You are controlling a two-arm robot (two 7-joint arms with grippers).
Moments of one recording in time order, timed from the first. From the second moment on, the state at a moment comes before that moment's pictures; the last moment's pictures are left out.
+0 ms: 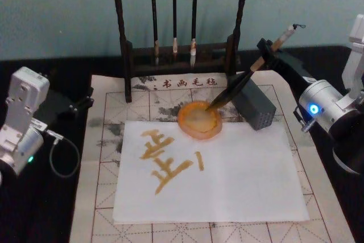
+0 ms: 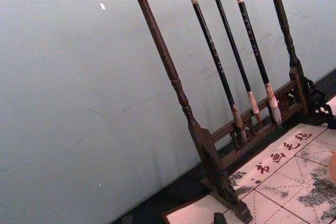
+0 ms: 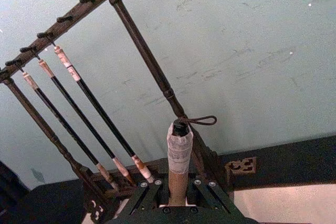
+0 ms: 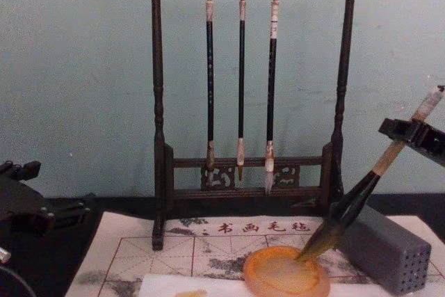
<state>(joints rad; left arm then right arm) -0.20 0.60 0.45 -1.41 -0.25 -0.12 0.03 0.32 0.36 -0.32 -1.33 0.92 0.05 0.20</state>
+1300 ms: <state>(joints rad) -0.20 0.60 0.45 -1.41 -0.25 -0.12 0.03 0.21 0.43 -0.28 -1.52 0.88 0.07 0.33</state>
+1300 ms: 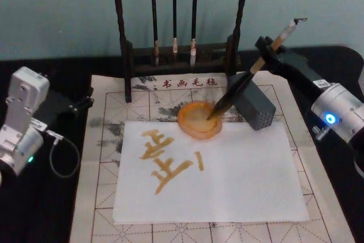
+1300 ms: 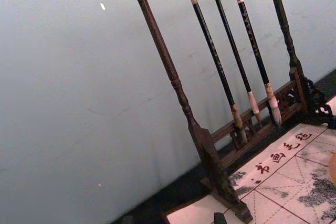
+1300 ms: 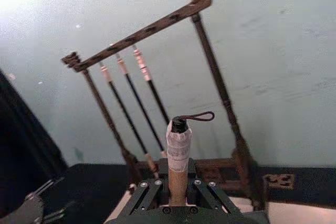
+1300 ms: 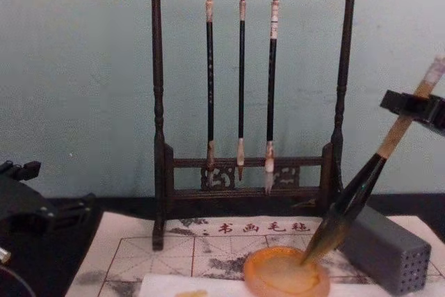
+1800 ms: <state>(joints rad) -0.20 0.60 0.45 -1.41 -0.25 -0.12 0.03 0.16 0.50 -0.33 -1.57 0.84 0.03 0.43</state>
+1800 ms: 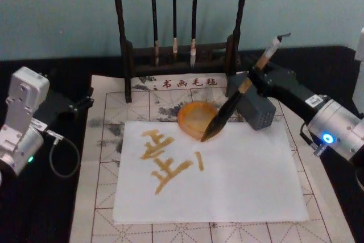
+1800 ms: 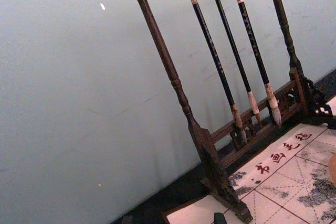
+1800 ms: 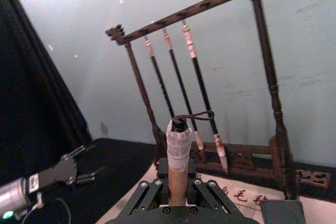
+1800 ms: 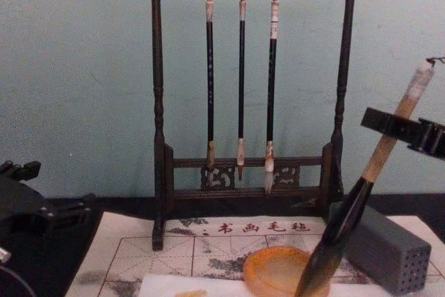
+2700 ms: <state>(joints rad) -0.20 0.60 0.45 -1.41 -0.25 -0.12 0.03 0.14 0.48 -0.37 -1.56 0.69 -0.06 0.48</state>
